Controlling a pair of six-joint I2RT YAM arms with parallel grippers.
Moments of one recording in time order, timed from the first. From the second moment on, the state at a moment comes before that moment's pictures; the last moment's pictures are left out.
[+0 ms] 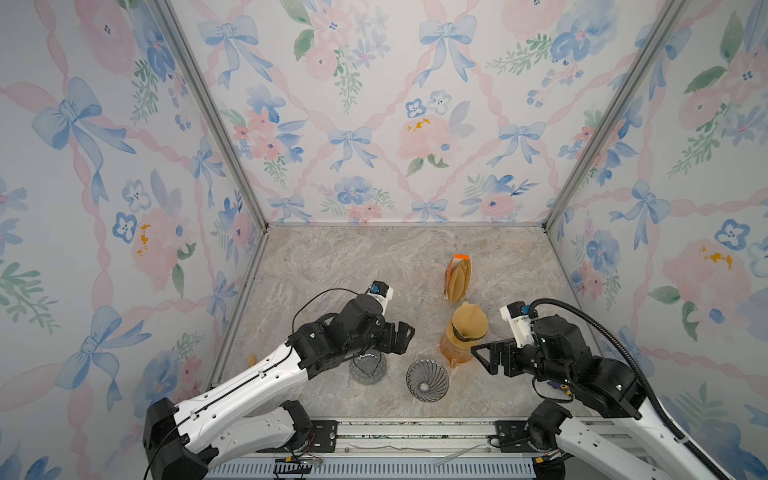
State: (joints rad) left arm -0.89 0.98 0.86 -0.57 -0.02 -0.60; right arm 0.73 0.59 0.80 -0.93 -0.08 0.54
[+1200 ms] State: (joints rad) left arm -0.80 0.85 0.65 -0.84 -0.14 -0.84; right arm 1.11 0.77 0.78 -0.80 0.27 0.70
